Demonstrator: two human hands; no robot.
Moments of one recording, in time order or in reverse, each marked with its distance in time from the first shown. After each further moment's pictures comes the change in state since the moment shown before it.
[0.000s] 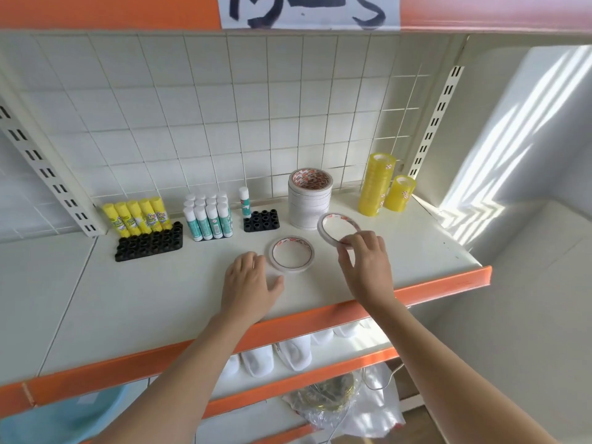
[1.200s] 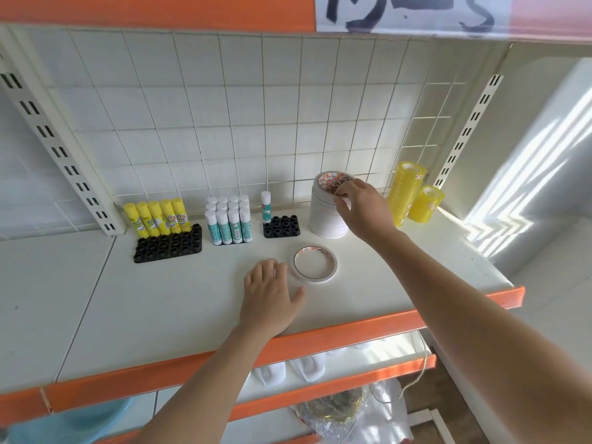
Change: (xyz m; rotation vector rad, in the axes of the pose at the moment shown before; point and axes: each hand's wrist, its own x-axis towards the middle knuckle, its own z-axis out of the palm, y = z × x) left_hand -0.002 -0.002 0.011 -0.029 -0.042 -0.075; right_hand 0.126 -0.036 0.022 -0.066 -0.261 -0.075
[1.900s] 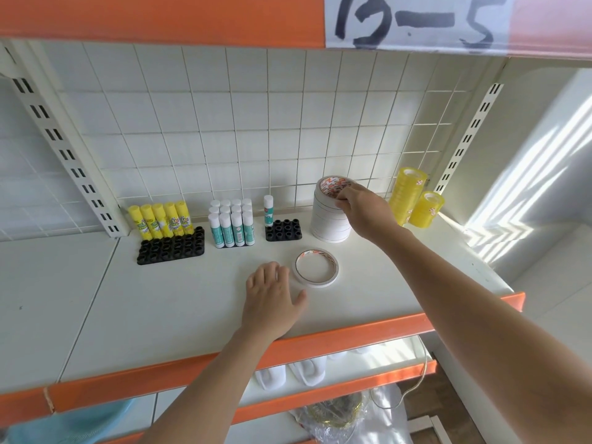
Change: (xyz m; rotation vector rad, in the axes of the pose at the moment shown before) left_hand 0.001 0.001 -0.002 0.012 -0.033 -0.011; right_hand 0.013 0.004 -0.004 -0.062 -0.186 0.012
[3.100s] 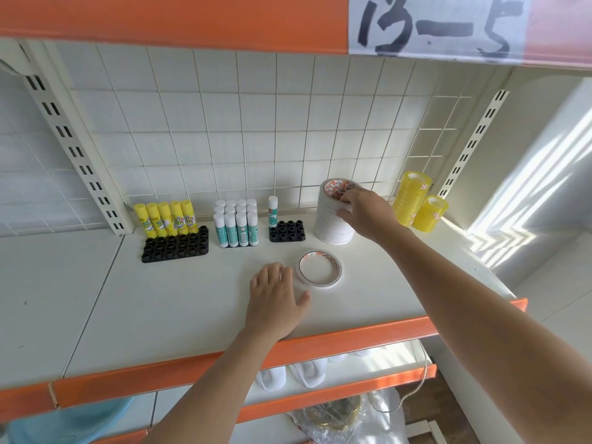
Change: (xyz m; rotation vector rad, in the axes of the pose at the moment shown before) left_hand -0.001 0.003 -0.006 -0.016 -0.045 -0.016; right_hand 0.006 -0.007 -0.003 -0.106 -0.086 0.029
